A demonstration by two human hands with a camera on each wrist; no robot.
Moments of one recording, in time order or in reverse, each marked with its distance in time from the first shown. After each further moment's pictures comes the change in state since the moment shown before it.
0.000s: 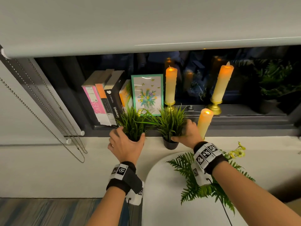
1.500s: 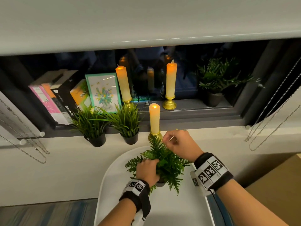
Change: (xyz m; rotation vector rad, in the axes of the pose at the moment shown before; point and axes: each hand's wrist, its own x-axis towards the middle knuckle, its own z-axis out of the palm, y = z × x) left_hand -0.194 0.117 0.067 0.350 -0.806 0.566; right_hand -0.084 0.110 -0.123 0.087 -0.130 -0.425
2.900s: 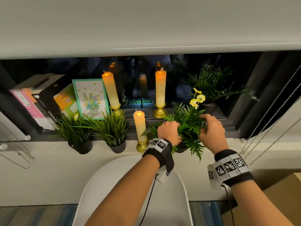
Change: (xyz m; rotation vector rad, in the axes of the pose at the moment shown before) left_hand 0.129 0.133 -0.110 -0.239 0.198 0.072; right_hand 0.019 0.091 -0.112 -0.313 0.440 0.310
